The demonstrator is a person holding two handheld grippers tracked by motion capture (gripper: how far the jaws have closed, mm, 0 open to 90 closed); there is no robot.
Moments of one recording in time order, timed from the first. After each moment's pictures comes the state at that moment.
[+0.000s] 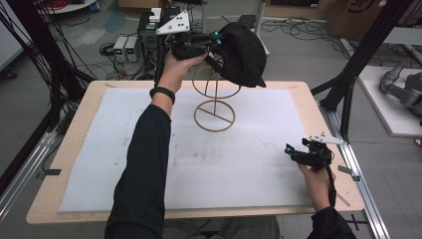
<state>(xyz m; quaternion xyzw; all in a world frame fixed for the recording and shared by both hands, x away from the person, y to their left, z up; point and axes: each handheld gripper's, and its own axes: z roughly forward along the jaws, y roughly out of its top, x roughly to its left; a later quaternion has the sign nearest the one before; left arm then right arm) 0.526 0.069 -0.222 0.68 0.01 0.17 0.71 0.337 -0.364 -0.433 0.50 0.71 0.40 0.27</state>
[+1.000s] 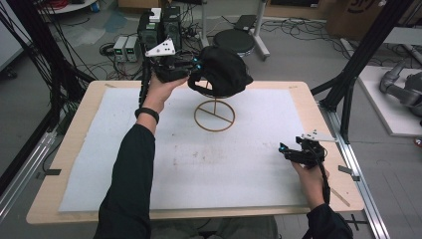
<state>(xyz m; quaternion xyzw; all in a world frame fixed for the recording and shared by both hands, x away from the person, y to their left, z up) 0.515 0.108 -0.281 0.73 0.11 0.15 0.65 0.346 -0.347 -0.434 0.49 0.73 0.40 0.27</state>
